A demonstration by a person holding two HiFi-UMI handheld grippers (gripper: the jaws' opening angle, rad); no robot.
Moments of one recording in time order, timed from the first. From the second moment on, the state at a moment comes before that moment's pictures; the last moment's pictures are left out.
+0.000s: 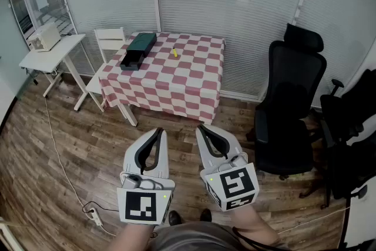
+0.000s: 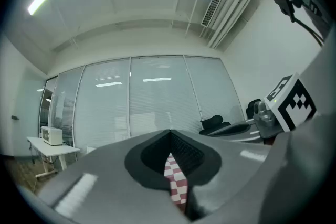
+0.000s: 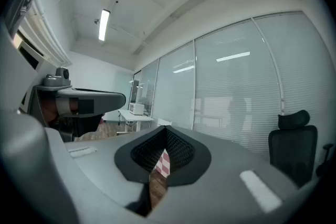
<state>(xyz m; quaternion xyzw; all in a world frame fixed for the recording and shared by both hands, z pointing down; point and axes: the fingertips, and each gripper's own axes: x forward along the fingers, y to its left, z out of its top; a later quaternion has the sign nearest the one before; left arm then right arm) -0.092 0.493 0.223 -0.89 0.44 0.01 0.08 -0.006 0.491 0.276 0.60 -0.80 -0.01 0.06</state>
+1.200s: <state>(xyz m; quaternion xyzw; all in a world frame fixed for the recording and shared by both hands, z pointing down) -0.031 0.443 0.273 -0.89 0.45 -0.03 0.07 0.051 0.440 0.324 0.57 -0.82 0.05 0.04</state>
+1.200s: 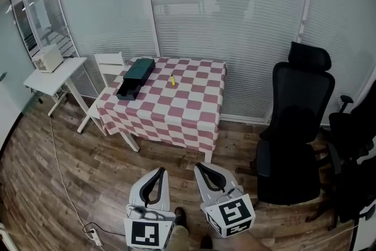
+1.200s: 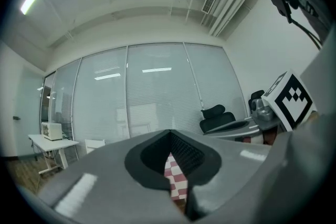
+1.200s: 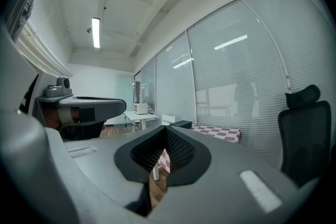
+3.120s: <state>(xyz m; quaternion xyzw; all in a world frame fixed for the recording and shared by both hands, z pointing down) 0.002 0.016 0.310 -0.91 0.42 -0.05 0.04 0.101 0.011 0.358 0.61 -0.79 0.08 0.06</state>
